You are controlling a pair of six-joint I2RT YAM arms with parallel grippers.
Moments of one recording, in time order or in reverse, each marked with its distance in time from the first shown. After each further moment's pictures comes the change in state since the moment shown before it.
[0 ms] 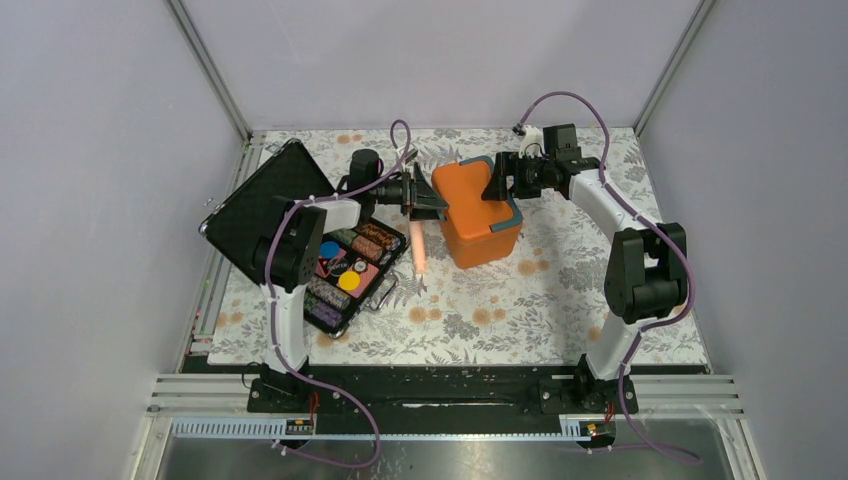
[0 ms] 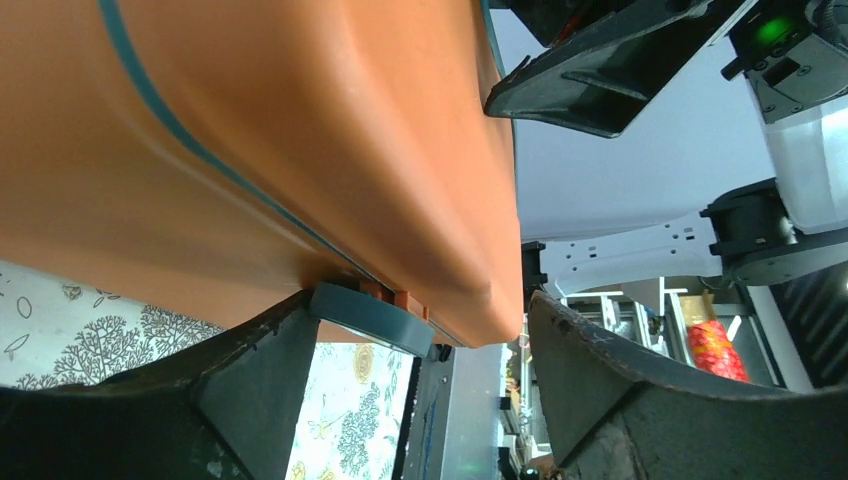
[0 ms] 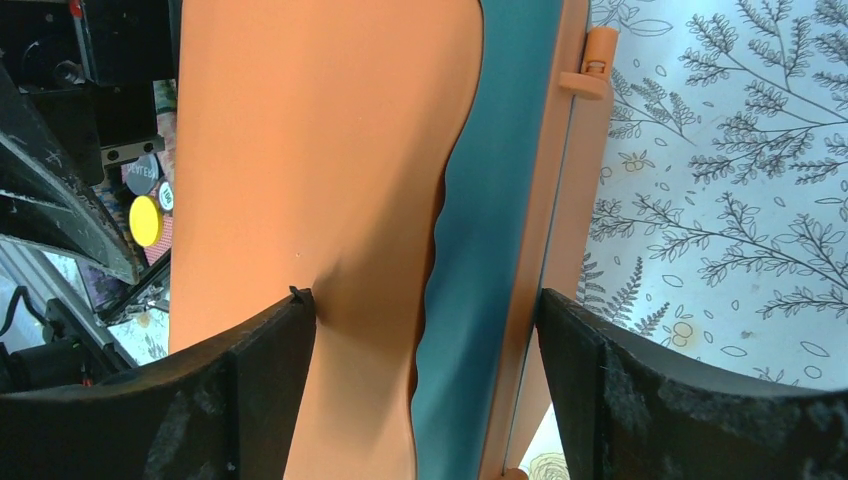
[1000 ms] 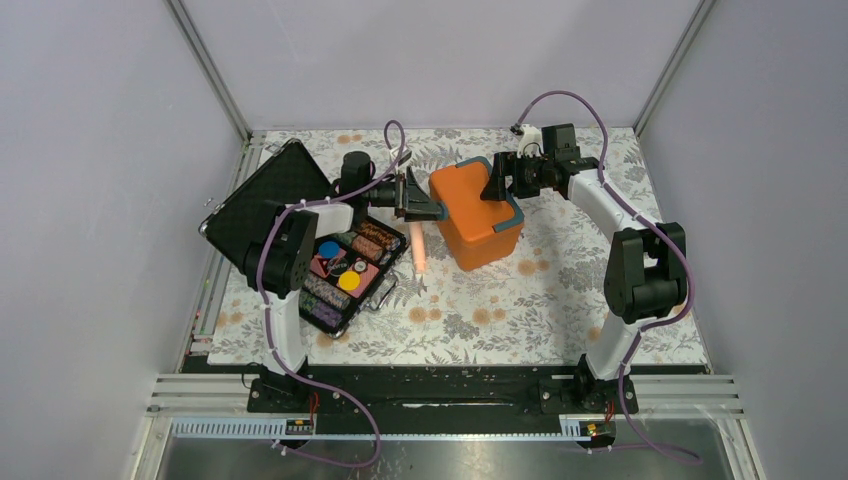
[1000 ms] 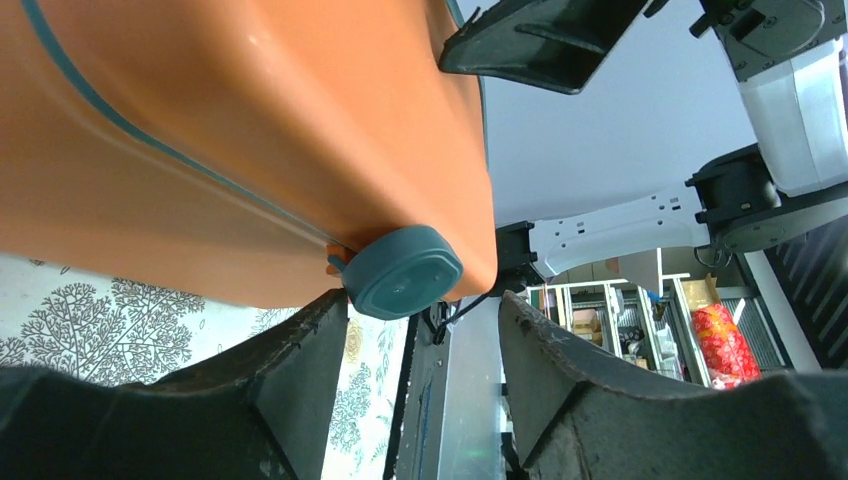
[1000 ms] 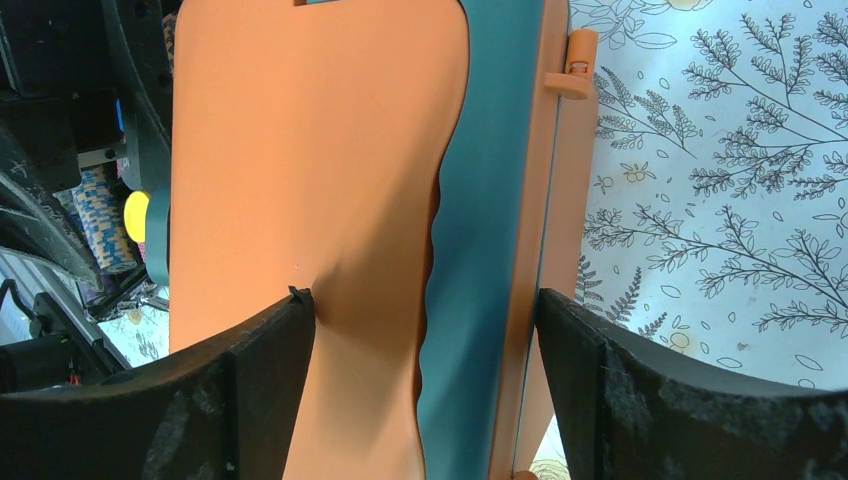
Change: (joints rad) left arm 0.026 -0.058 -0.092 0.119 0.049 -0.049; right arm 0.004 0.002 0.002 0.012 0.005 -0.025
